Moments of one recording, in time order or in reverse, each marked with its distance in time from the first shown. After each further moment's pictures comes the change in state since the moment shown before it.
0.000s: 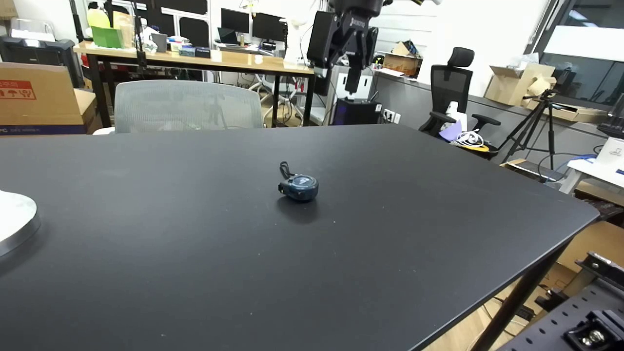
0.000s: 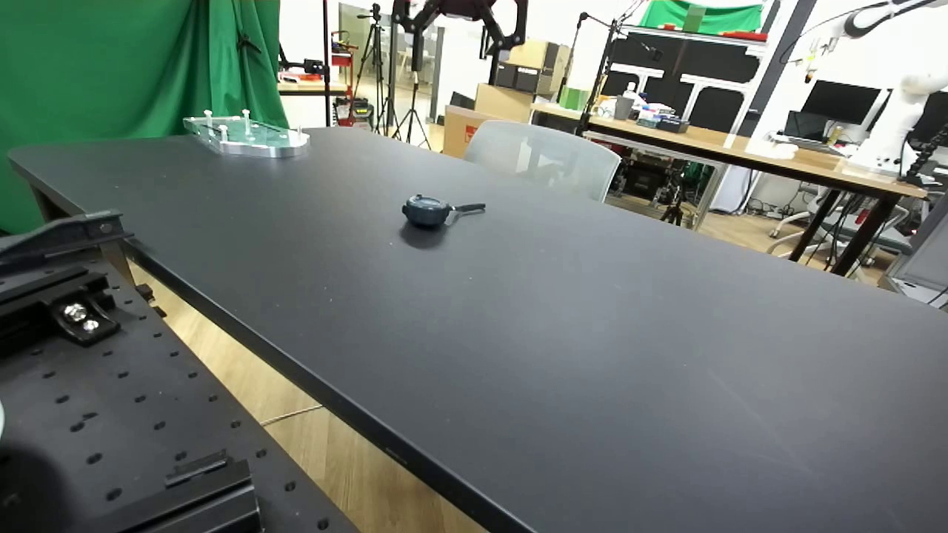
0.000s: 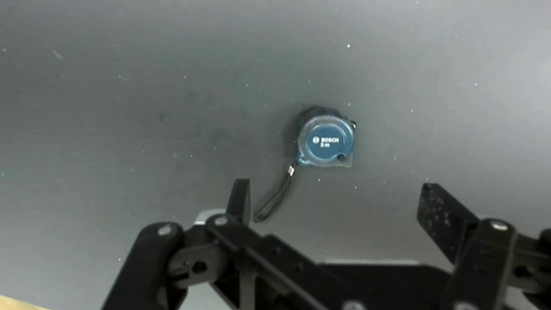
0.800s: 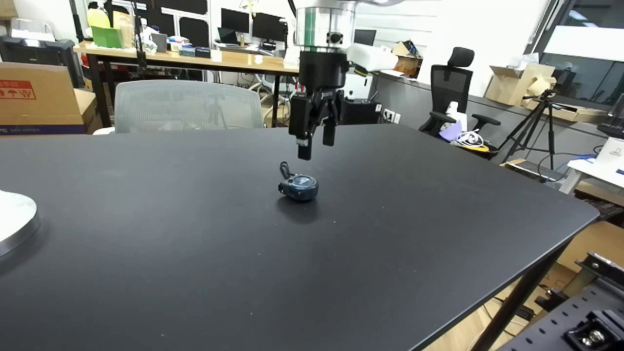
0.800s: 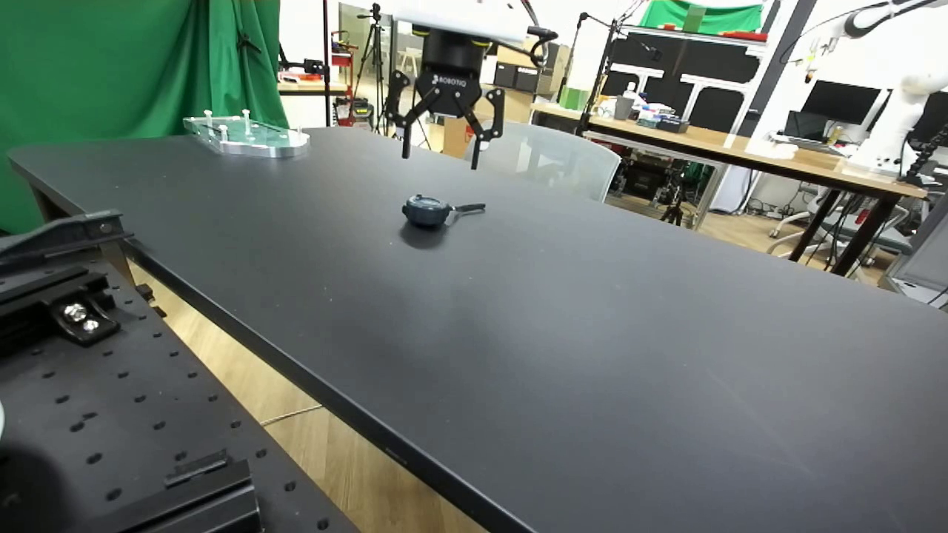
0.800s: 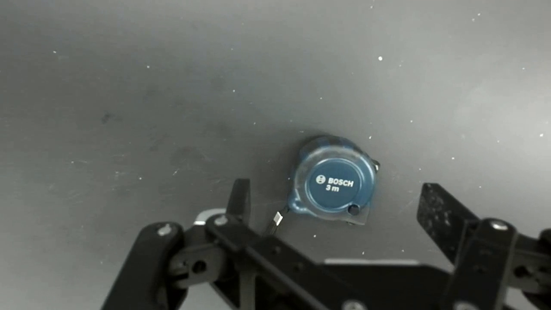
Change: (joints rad) arm -0.013 0.302 0.057 0.107 -0.122 0.079 -0.005
